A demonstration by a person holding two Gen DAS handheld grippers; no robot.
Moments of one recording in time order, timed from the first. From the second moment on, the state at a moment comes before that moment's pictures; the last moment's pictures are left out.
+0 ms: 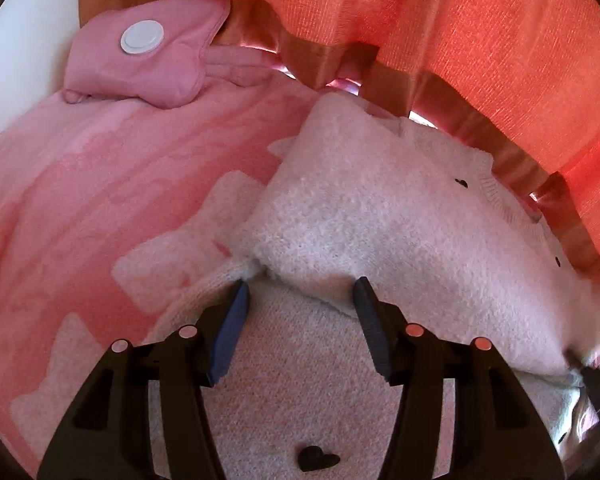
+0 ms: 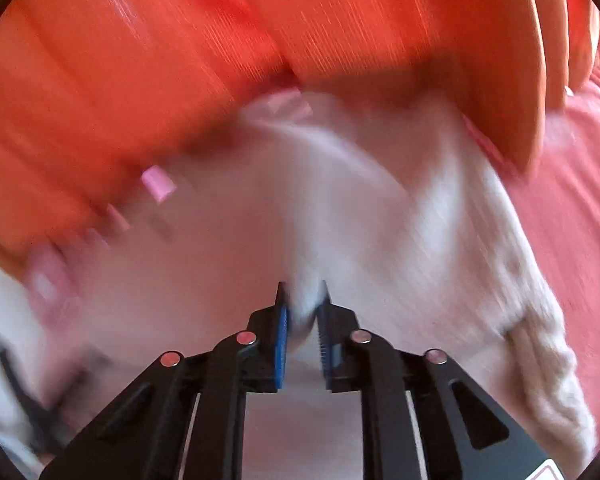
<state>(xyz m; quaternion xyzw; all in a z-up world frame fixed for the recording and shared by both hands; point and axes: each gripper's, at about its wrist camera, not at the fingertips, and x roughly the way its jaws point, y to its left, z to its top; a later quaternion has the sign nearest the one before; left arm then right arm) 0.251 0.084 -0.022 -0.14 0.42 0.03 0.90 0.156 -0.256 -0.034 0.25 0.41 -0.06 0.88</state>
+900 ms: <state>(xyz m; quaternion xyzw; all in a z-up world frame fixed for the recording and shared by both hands) 0.254 0.122 -0.021 -0.23 0.40 0.05 0.89 0.164 -0.306 -0.018 0.25 0.38 -0.08 0.88</state>
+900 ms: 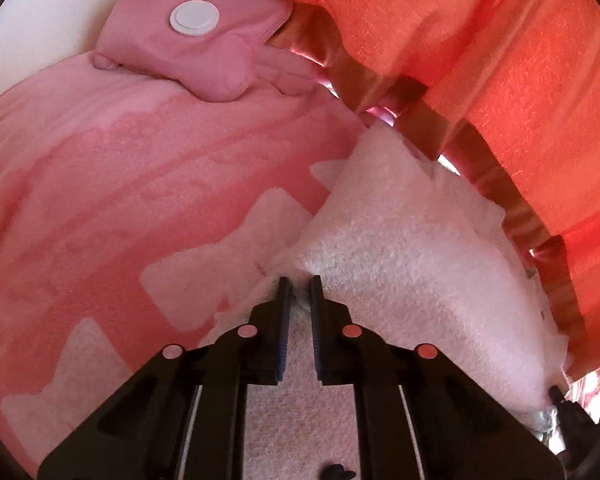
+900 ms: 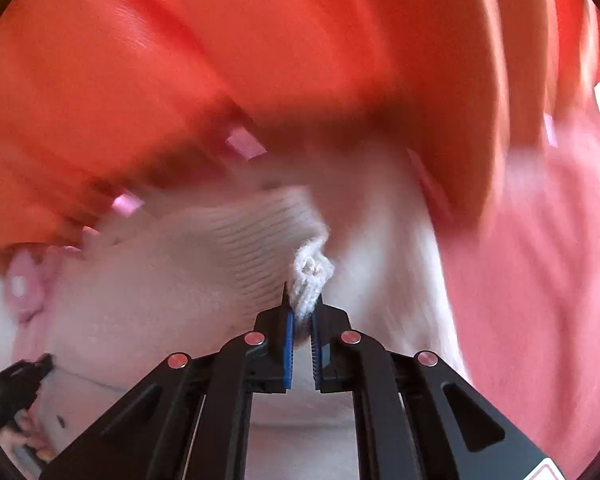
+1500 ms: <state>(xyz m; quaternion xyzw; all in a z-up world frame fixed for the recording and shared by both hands) 0.254 0.116 -0.023 -0.19 0.41 0.05 0.89 0.160 -0.317 -0.039 0.22 0.41 -0.09 0.88</state>
